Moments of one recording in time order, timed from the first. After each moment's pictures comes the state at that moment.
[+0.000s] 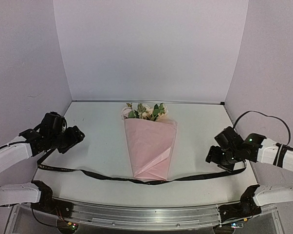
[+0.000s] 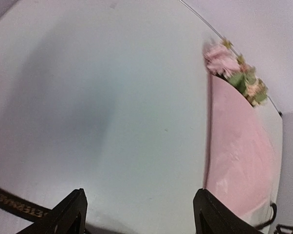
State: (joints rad) left arm -0.40 0.92 0.63 -0.48 -0.12 -0.87; right arm 0.65 1.02 0.67 -0.80 0.25 1.05
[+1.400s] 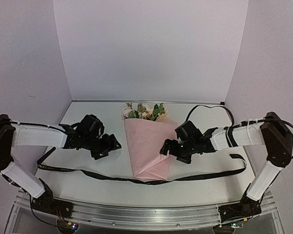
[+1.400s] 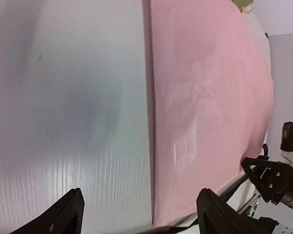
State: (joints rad) left arm -0.70 1.48 0.80 -0.18 0.15 -0.98; right arm 0.79 1.71 0.94 -0.17 -0.03 0.95
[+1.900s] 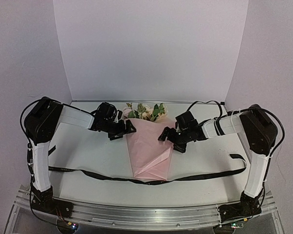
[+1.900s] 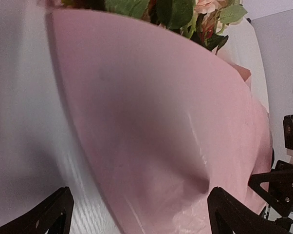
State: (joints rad) left arm -0.55 2.06 1.26 0.01 0.37 -0.66; right arm 0.63 1.95 1.14 -0.08 -0.17 0.93
